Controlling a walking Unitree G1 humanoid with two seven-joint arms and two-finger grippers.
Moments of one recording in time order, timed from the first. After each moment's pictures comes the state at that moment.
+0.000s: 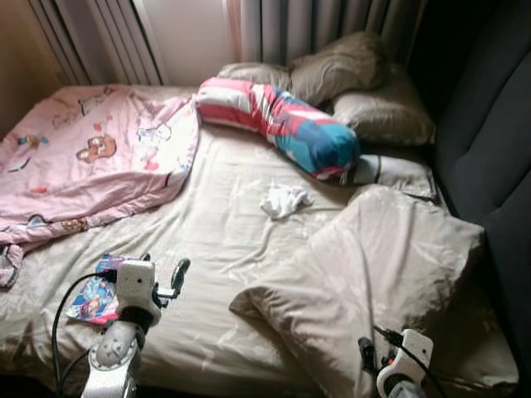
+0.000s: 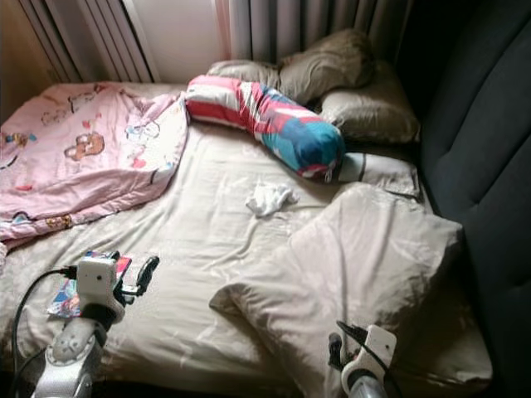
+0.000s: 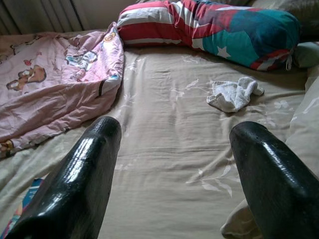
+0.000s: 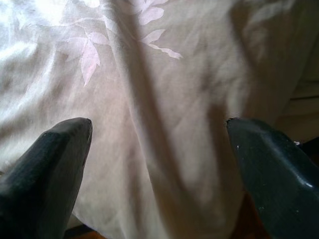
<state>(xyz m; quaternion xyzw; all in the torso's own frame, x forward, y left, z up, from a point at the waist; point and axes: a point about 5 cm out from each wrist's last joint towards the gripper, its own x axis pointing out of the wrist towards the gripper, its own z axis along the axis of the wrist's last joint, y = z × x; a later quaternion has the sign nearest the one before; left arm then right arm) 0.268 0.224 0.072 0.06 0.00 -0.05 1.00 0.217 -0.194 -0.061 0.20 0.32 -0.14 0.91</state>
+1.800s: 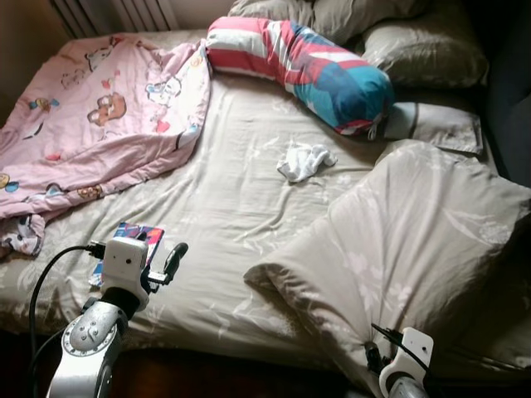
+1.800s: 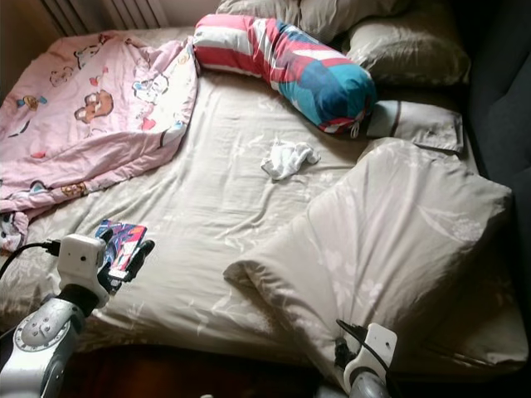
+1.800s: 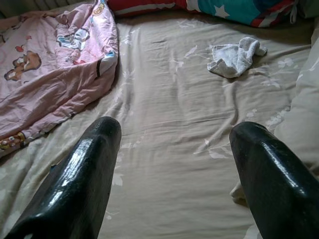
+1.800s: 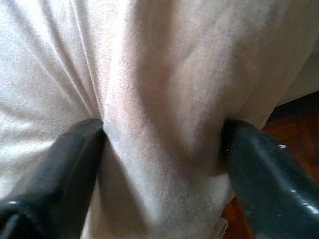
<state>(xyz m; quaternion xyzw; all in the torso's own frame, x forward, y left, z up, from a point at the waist) 0.261 0.222 0.123 0.10 -0.01 -0.09 0.99 0.206 -0.190 -0.070 0.16 0.37 -0.17 0.90</state>
